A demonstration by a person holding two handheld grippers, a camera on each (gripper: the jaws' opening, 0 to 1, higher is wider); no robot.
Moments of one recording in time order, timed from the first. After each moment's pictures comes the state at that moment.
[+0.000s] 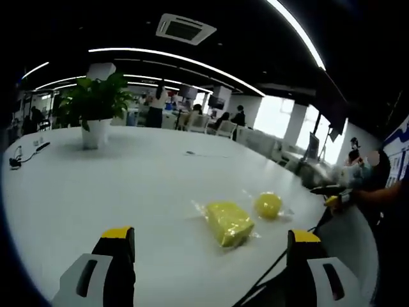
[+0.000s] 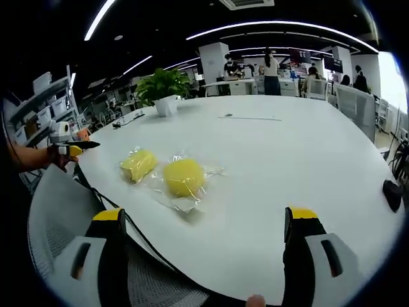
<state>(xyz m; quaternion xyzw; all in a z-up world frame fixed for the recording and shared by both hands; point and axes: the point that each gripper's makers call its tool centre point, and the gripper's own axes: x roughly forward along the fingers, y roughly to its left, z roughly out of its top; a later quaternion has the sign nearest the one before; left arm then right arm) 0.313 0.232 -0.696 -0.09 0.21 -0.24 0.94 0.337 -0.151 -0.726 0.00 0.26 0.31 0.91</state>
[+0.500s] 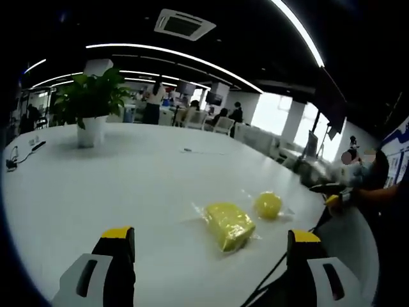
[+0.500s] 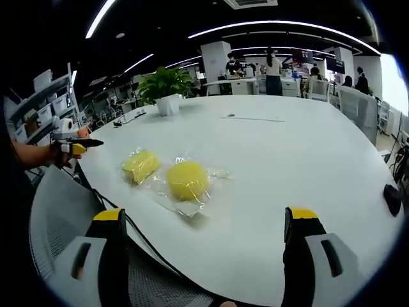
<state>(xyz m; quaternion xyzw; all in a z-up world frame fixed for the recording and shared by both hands) 0.328 0.227 -0.696 -0.07 0.21 -0.25 0.94 0.338 -0.144 -0.721 0.00 0.27 0.31 0.91</state>
